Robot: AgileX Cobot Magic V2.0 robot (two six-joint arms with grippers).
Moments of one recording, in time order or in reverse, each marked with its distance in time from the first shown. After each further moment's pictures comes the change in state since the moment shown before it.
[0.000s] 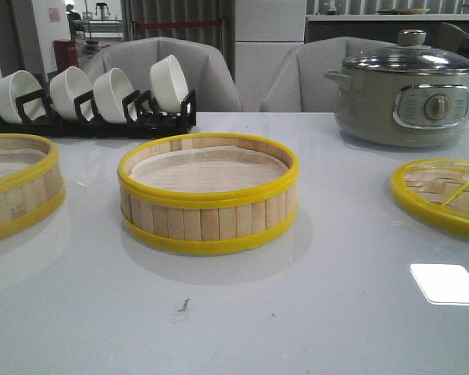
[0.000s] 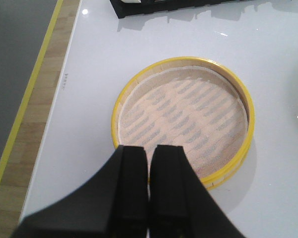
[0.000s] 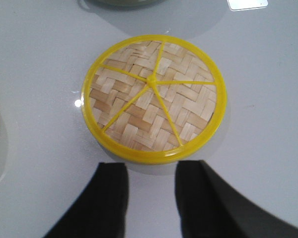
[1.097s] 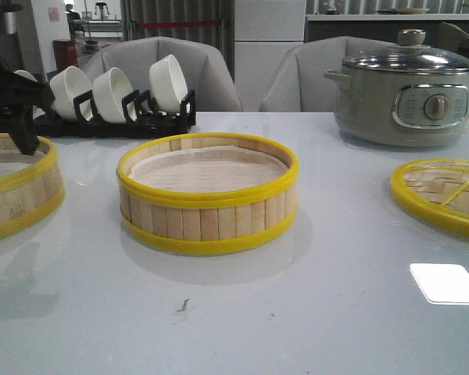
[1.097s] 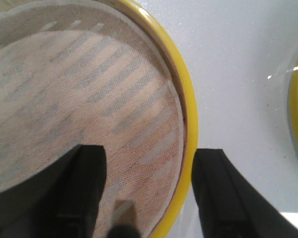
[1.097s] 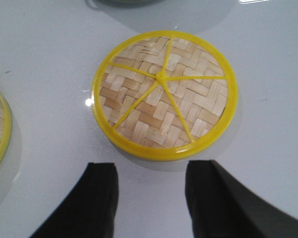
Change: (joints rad) left arm 0.000 0.632 -0.084 -0.265 -0.282 0.060; right arm 0.000 0.000 0.000 0.049 0.002 0.001
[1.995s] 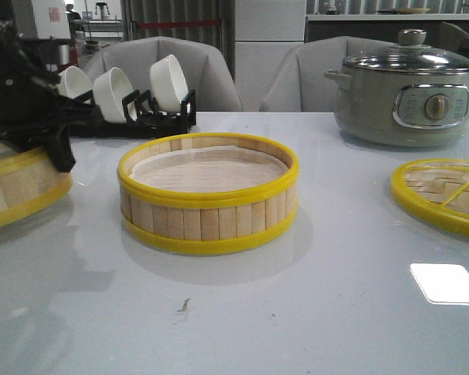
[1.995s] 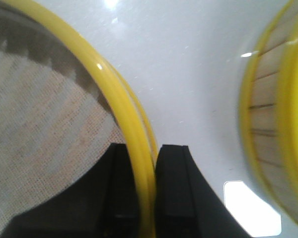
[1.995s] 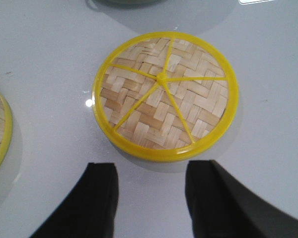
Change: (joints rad) left arm -0.090 0.137 -0.184 -0.127 0.105 0.078; right arm 0.000 0.000 0.000 0.000 -0.002 0.000
